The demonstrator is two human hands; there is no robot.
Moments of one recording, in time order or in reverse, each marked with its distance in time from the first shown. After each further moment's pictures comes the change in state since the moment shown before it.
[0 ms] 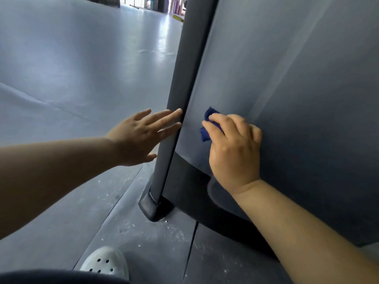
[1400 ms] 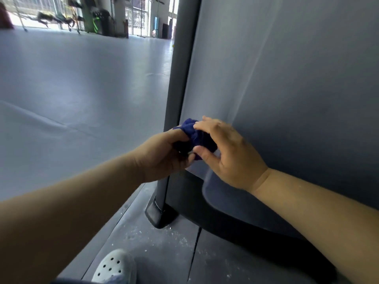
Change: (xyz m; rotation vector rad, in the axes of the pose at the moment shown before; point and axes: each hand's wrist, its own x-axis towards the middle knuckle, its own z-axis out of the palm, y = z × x) left_hand 0.045 0.084 -0.121 -2.359 -0.045 -0.903; right_hand 0.008 0.026 -0.069 0.581 -0.185 -0.150
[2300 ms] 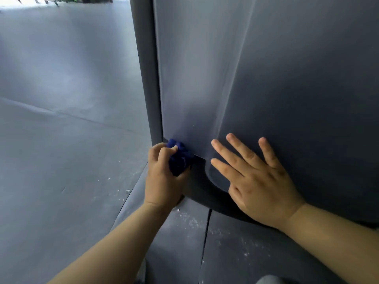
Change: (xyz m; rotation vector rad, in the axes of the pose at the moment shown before) left_hand 0.066 -0.168 -0.079 1.138 0.675 0.633; right_hand -0.114 0.049 0.063 -0.692 -0.207 -0.027
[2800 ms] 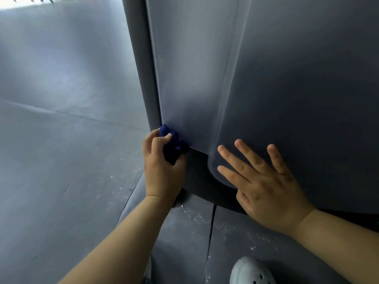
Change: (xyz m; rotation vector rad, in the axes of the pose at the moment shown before) left_hand 0.014 0.004 0.000 -0.071 0.148 -0.009; right_hand -0.018 -0.011 0.018 0.027 -0.025 0.018
